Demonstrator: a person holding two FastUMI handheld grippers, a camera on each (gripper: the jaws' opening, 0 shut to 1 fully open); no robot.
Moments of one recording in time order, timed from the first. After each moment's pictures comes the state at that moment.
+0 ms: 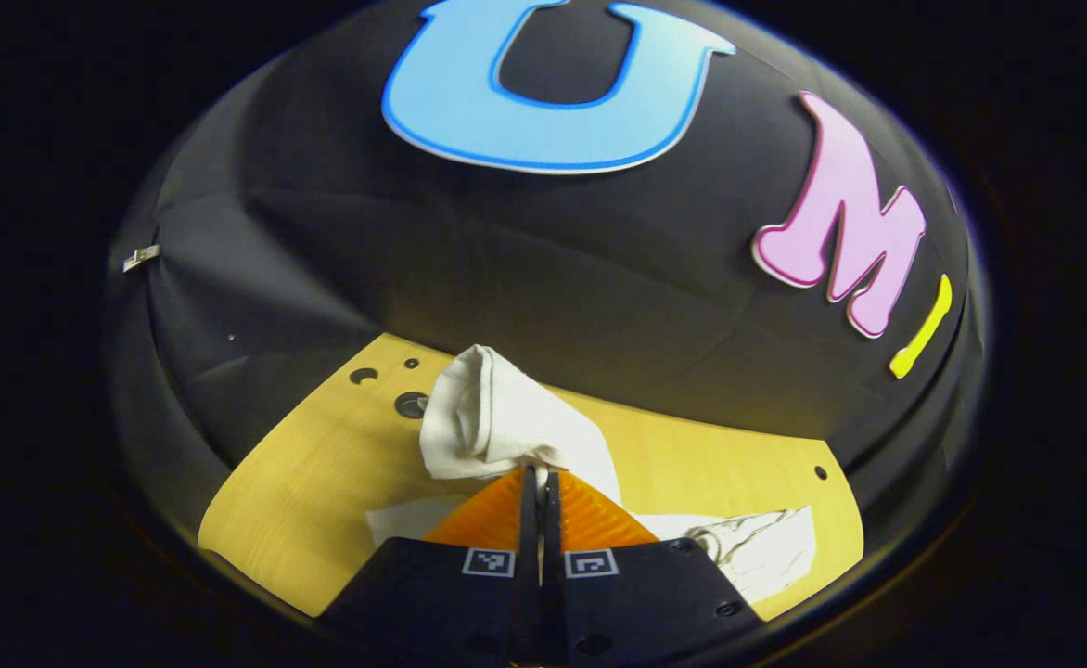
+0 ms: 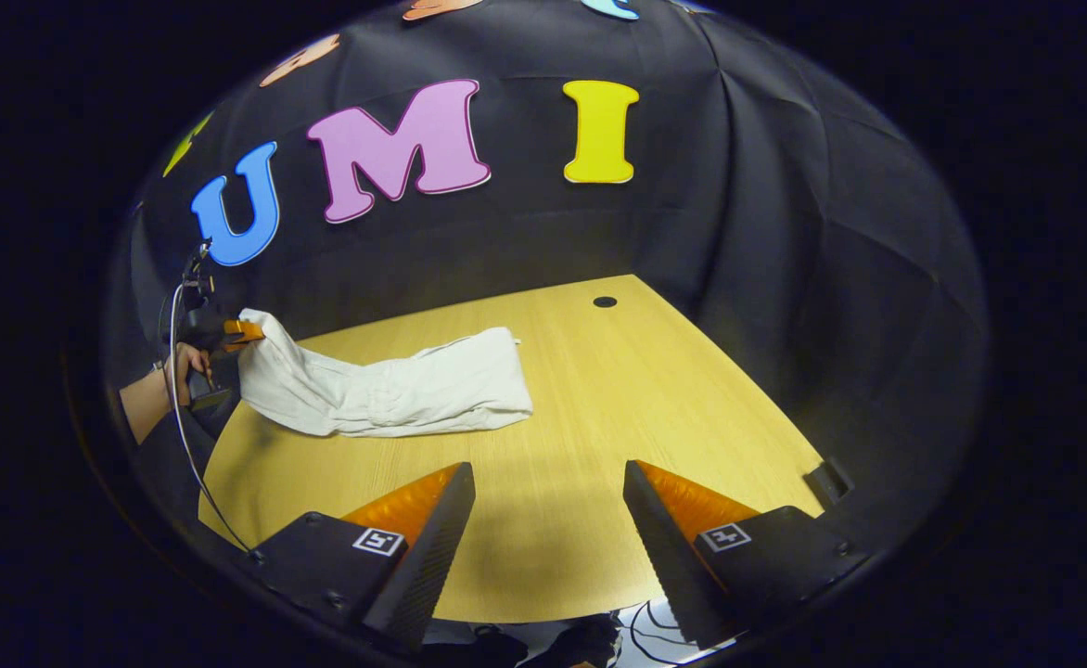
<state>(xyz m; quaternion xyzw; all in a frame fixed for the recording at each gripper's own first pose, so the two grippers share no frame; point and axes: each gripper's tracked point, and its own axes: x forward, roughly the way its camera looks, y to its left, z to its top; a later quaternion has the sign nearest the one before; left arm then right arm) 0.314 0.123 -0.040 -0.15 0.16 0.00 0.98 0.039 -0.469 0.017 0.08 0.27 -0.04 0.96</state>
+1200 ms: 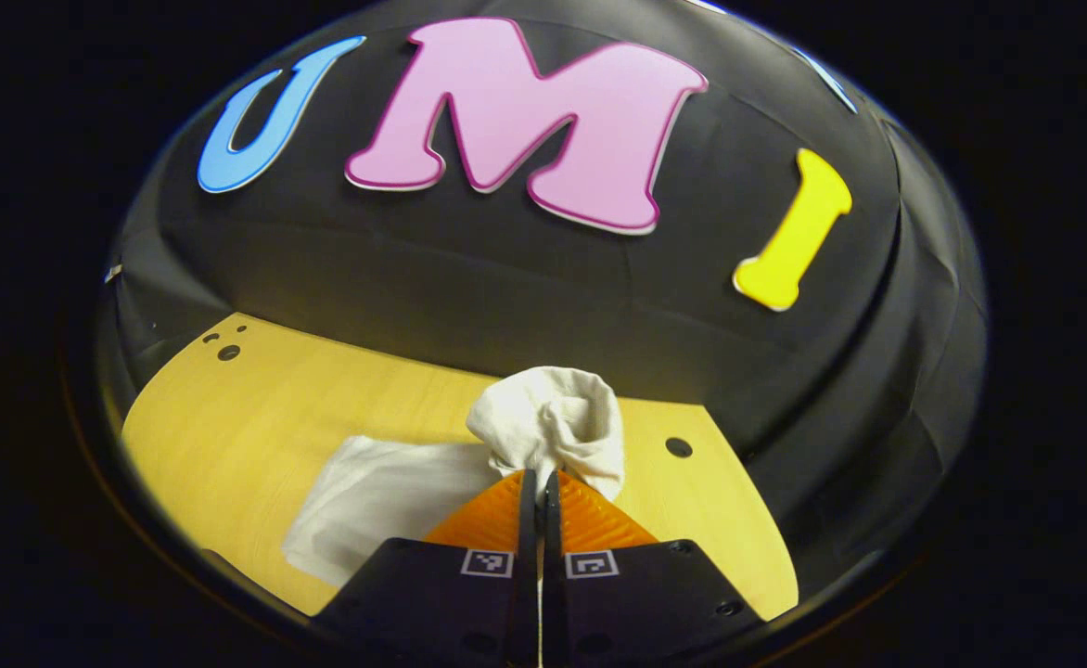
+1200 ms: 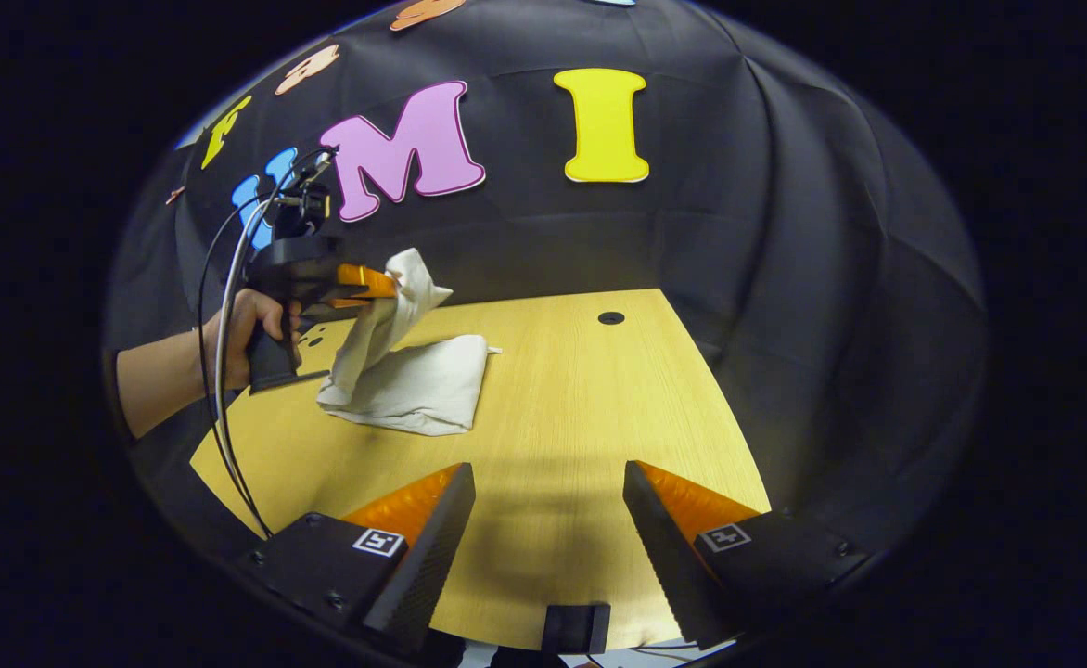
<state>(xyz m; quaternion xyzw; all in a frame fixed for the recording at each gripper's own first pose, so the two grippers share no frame) 0.270 -0.272 -0.065 -0.09 0.18 -0.07 0.98 0.089 -0.594 -0.012 0.06 0.27 0.09 0.96</state>
